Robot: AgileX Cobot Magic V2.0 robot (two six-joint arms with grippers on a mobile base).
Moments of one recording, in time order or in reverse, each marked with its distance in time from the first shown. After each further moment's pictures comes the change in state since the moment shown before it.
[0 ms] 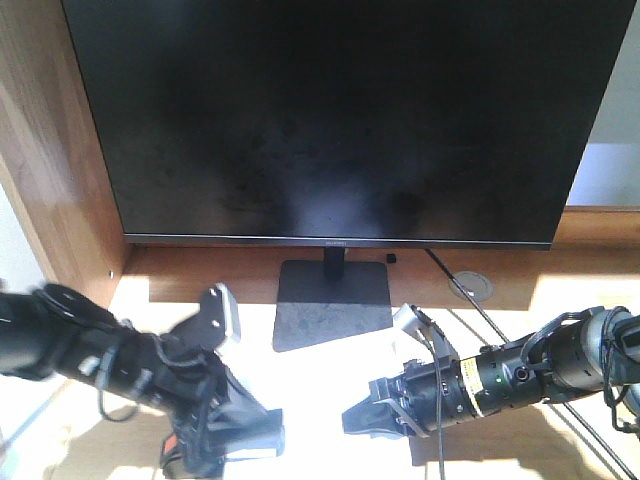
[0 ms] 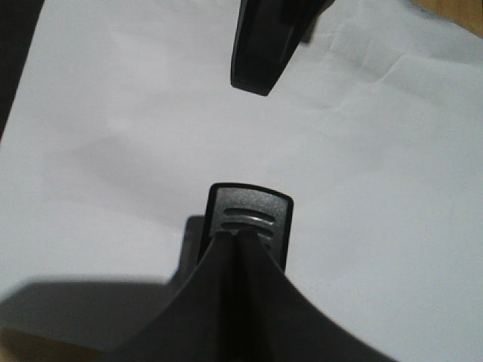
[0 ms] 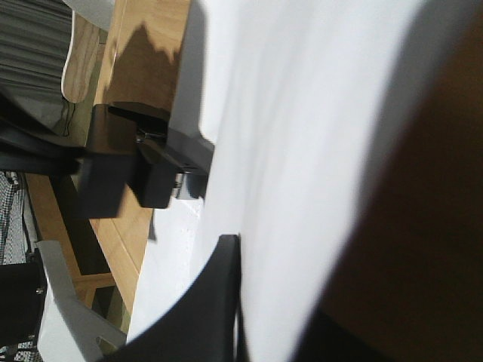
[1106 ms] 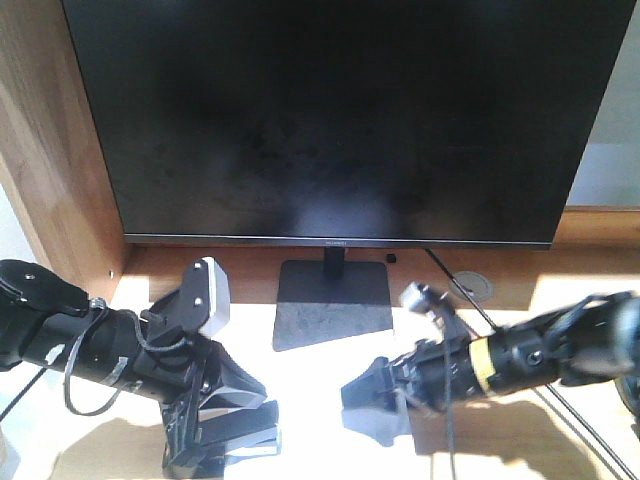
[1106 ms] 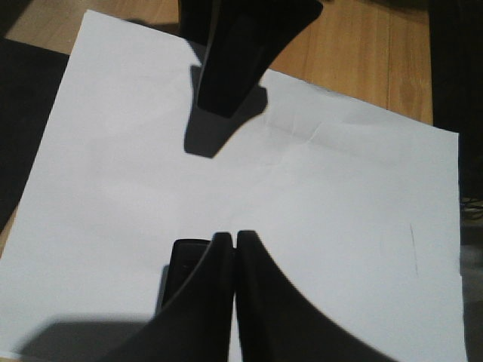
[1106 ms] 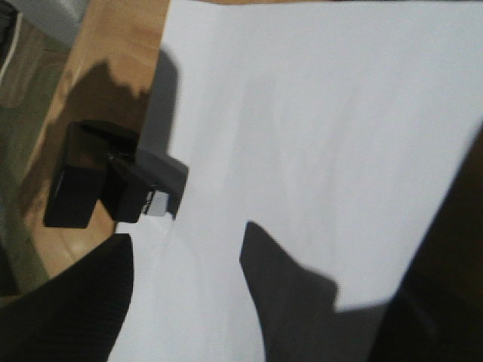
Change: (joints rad) left arm 0.000 -0.134 0.010 0.017 0.063 -0.104; right arm 0.000 -0.164 0.001 -0.106 0.187 0.068
